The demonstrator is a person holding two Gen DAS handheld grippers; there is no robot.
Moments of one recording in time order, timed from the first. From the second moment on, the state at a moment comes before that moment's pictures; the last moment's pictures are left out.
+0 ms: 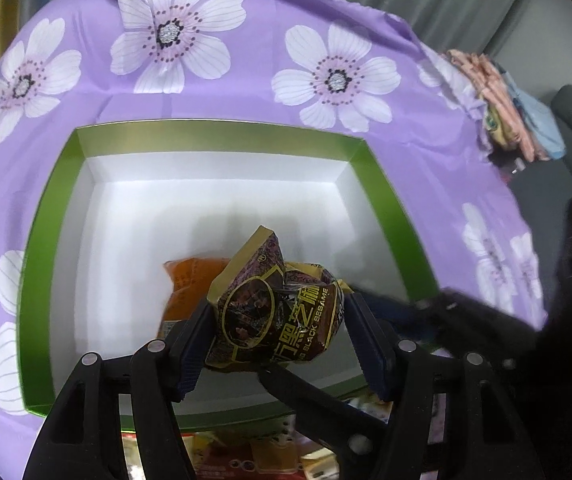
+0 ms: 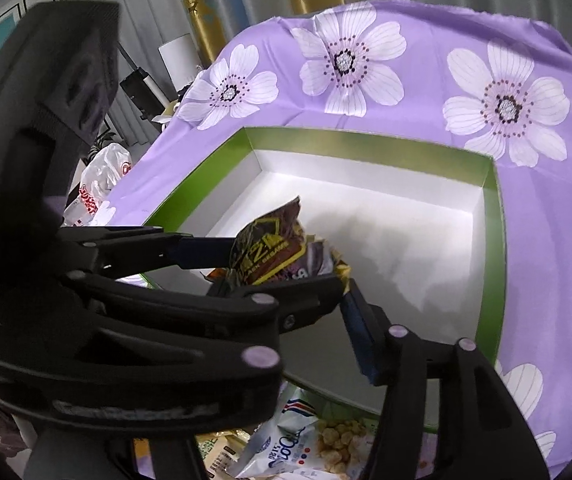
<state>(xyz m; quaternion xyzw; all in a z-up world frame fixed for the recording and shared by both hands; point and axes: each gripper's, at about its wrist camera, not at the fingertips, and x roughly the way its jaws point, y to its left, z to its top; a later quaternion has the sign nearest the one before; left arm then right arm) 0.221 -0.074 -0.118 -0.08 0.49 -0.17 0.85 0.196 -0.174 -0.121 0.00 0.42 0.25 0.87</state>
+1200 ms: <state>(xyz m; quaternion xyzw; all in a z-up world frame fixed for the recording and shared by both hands) 0.080 -0.029 -0.052 -0.05 0.38 -0.10 0.92 0.054 -0.213 -0.076 0.00 0.37 0.20 0.91</state>
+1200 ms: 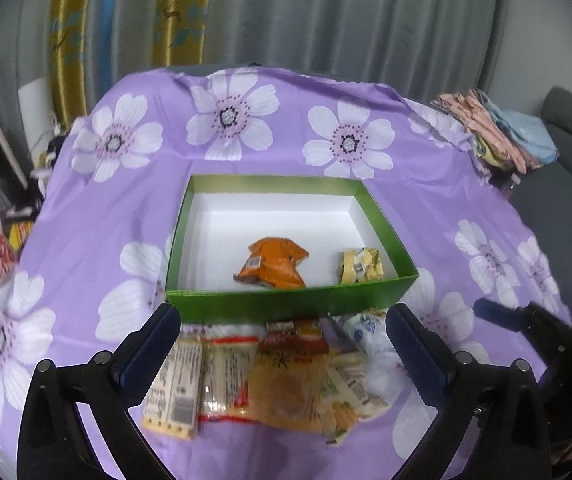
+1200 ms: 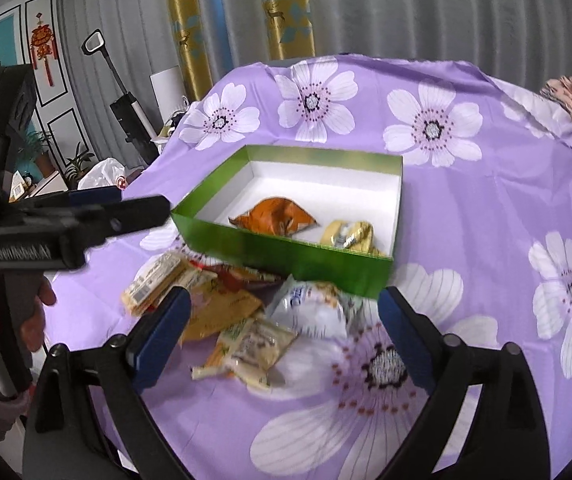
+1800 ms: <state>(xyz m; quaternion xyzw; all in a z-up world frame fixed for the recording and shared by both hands) 0.035 -0.012 -0.104 -0.14 0.44 -0.21 0.86 0.029 -0.217 -0.114 -0.01 0.41 0.21 0.89</state>
